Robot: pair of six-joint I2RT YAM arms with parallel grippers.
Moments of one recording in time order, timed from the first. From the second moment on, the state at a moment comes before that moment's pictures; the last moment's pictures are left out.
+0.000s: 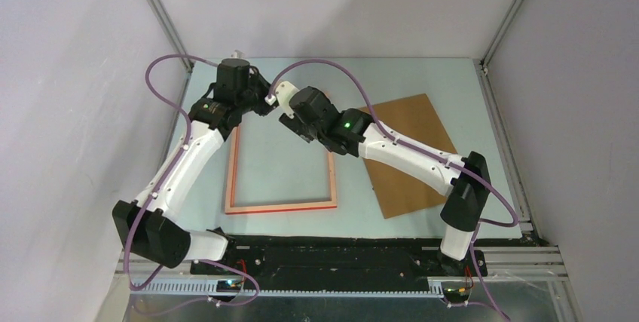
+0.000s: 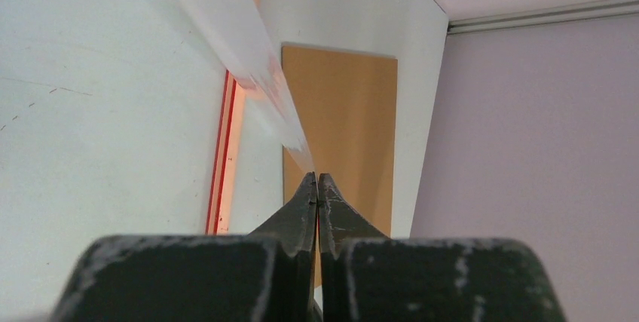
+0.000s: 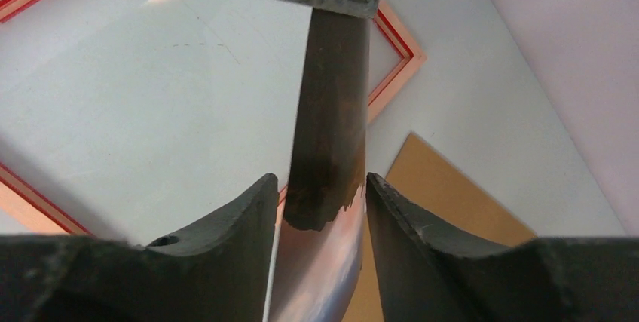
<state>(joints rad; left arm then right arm) -0.33 1.34 1.35 -0.56 0.08 -0.96 1.03 1.79 1.75 -0.56 0.37 -0.22</state>
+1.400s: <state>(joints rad) -0.02 1.09 1.41 -0.49 0.28 -0.69 0.99 1.78 1.99 -0.69 0.30 -0.17</state>
